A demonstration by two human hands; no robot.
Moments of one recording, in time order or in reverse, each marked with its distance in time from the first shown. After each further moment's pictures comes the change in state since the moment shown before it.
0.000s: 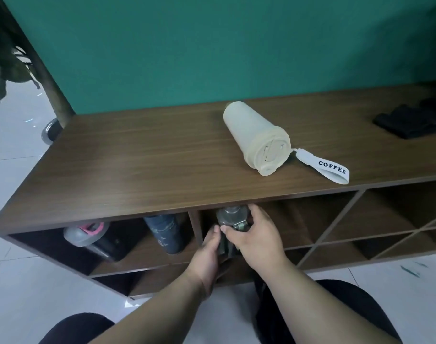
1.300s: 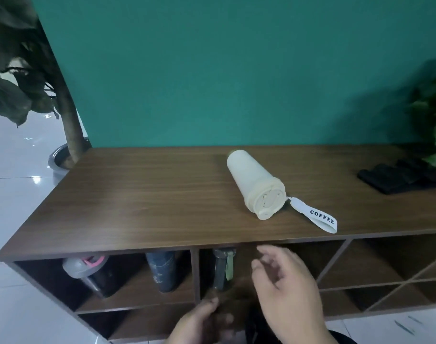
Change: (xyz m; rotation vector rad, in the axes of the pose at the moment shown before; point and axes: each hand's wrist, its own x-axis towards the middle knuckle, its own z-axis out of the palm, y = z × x) left_hand -0.054 0.003 -0.009 -0.103 -0.041 -0.205; right_hand -0.053 -0.053 -0.069 -0.211 0.180 -0.182
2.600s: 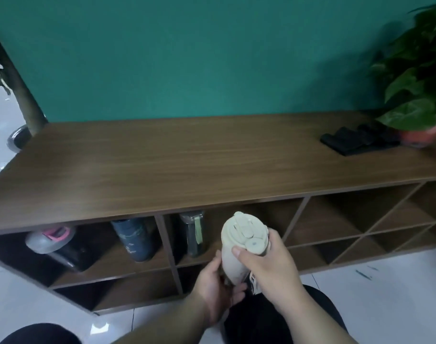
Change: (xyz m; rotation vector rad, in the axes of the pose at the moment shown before) left_hand 0.056 -0.062 0.067 -0.007 -0.067 -0.064; right_hand -0.017 0.069 -0.018 0.380 -0.175 0.422
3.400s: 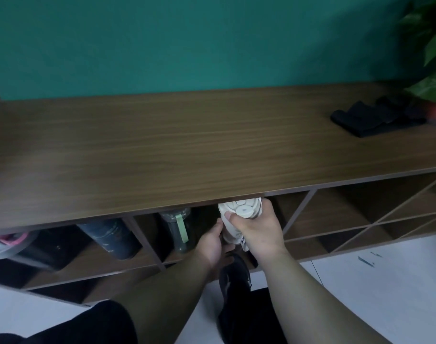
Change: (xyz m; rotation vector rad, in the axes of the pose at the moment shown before) left_hand 0.097 0.037 0.021 0.098 0.114 0.017; right_hand 0.109 0.023 0.016 0.105 0.091 0.087
